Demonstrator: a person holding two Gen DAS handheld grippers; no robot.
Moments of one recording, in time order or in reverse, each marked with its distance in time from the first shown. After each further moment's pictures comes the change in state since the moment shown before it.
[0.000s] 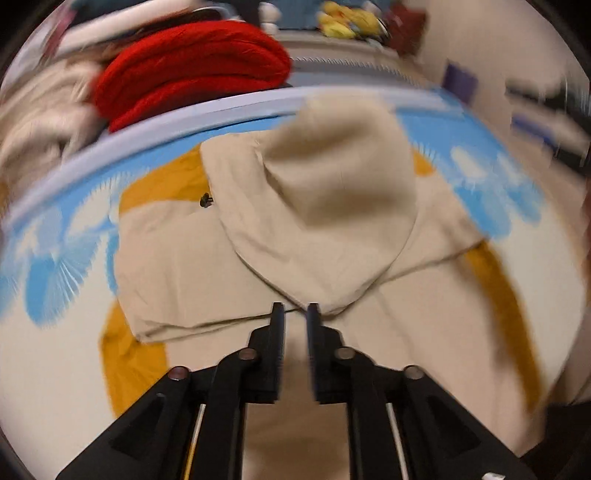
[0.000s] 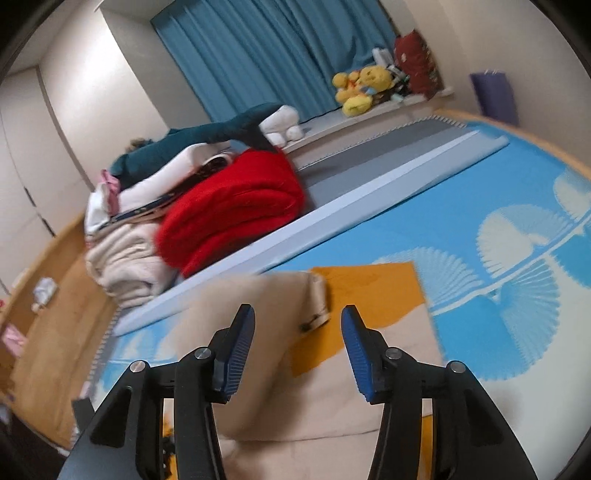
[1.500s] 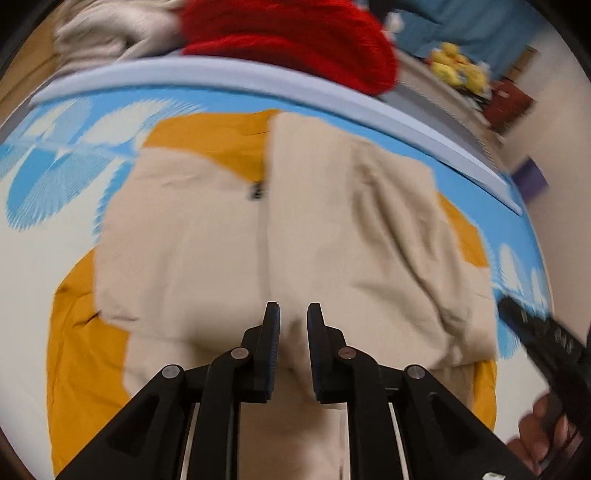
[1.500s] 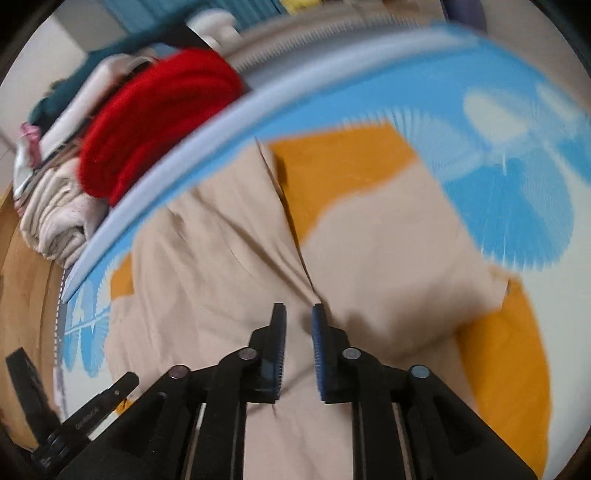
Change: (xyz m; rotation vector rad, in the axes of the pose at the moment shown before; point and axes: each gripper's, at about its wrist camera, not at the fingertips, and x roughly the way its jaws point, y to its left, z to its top) left arm 0.070 0.022 0.045 -0.373 0.030 0.023; right arm 0.117 -0.008 -0.081 0.074 0.295 -0.243
